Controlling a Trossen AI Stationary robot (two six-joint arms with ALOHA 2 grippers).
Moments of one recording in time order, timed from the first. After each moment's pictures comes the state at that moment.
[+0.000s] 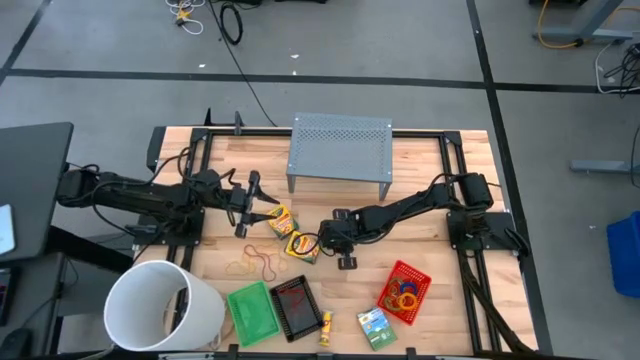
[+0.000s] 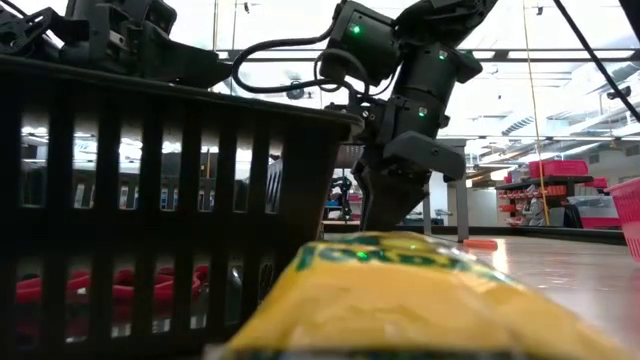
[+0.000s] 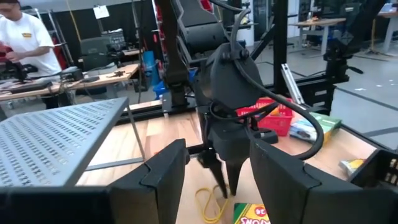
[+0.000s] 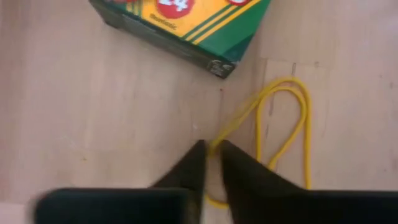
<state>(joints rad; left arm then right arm) 0.12 0.90 0.21 0.68 0.25 0.19 0.13 2.00 1.23 -0.45 0.05 0.00</state>
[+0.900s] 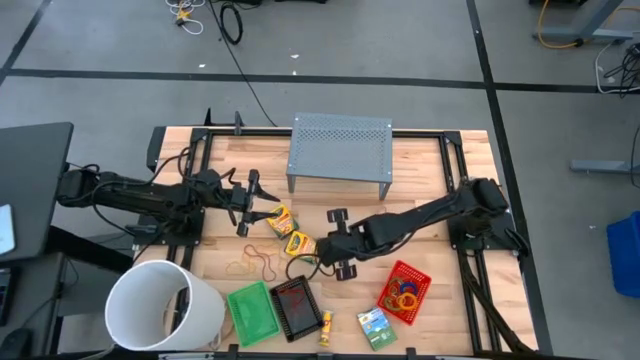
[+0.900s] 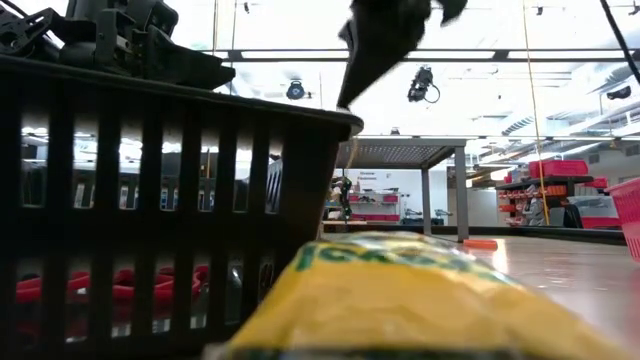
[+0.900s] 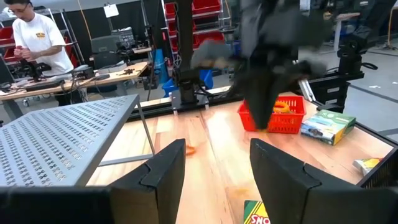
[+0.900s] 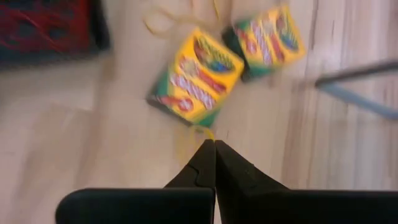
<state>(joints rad) 0.12 0.90 0.21 0.68 0.22 0.20 0.32 1.91 1.62 -0.85 0.33 -0.02</state>
